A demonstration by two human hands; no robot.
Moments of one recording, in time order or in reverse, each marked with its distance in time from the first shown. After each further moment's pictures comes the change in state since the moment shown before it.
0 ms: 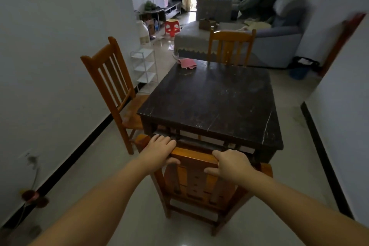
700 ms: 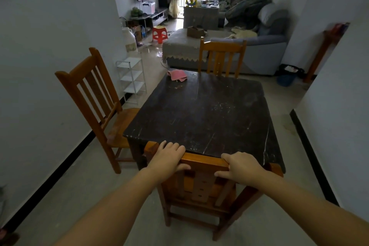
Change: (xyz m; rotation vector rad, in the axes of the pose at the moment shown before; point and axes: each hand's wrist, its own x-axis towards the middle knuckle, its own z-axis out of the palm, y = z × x) left_hand 0.108 -0.017 -0.011 -0.030 -0.009 -0.004; right_hand 0.083 0.068 -0.028 -0.043 -0.030 0.007
